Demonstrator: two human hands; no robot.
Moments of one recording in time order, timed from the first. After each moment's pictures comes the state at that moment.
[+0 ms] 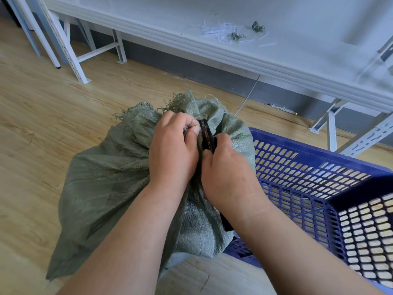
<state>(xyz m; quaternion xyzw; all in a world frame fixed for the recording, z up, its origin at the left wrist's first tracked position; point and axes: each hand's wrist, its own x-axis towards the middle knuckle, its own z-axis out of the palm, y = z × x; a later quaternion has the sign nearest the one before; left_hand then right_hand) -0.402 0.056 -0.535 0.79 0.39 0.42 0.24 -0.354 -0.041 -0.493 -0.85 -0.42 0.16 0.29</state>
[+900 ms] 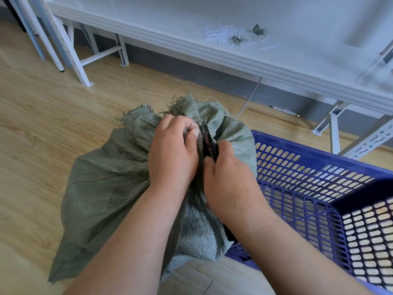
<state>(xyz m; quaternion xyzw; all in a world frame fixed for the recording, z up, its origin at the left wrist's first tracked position) -0.404 0.055 -0.534 0.79 0.40 0.41 0.22 -0.356 -0.044 -0.497 -0.84 -0.42 0.17 0.31</state>
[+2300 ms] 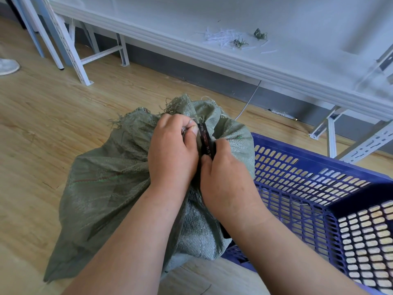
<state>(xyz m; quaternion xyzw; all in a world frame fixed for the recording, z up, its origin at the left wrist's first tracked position) -0.404 0.058 -0.532 0.76 0.42 0.43 0.24 -0.359 -0.038 -0.496 -0.84 -0.42 0.15 0.31</state>
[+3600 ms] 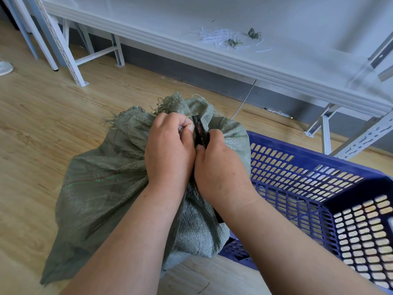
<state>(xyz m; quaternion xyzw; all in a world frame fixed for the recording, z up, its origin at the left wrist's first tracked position) -0.403 0.053 -0.529 0.76 0.43 0.43 0.23 -0.356 -0.030 -0.494 -0.84 -0.42 0.15 0.30</state>
